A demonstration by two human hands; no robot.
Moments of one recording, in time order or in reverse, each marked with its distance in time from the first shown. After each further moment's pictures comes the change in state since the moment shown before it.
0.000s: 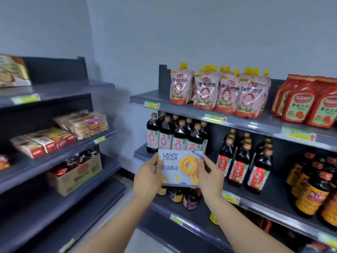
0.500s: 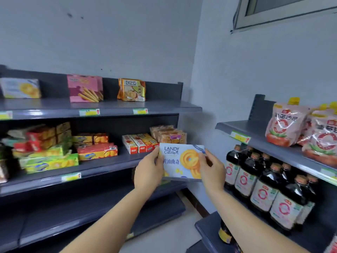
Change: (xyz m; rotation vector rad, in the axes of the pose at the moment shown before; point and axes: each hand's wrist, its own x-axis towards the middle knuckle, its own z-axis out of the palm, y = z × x) left_hand 0.027 -0.046 -0.189 0.103 0.527 -0.167; right_hand -0.026 -0.112 0.198 0.065 -0.483 -0.228
